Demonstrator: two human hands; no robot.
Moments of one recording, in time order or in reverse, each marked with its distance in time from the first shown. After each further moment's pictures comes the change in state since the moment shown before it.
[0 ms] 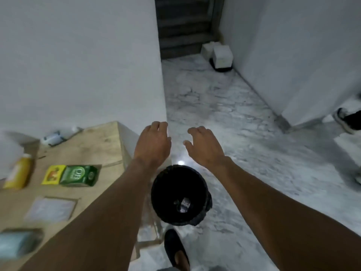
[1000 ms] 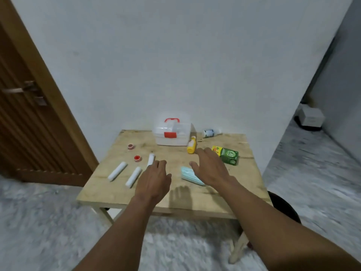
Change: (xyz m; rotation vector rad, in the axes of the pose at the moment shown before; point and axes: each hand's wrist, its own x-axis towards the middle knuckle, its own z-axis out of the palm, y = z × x) left_hand -0.449 -0.281 -0.204 0.071 0.143 -0.481; right_hand -0.223 -0.449 0.104 0.050 -0.018 -0.392
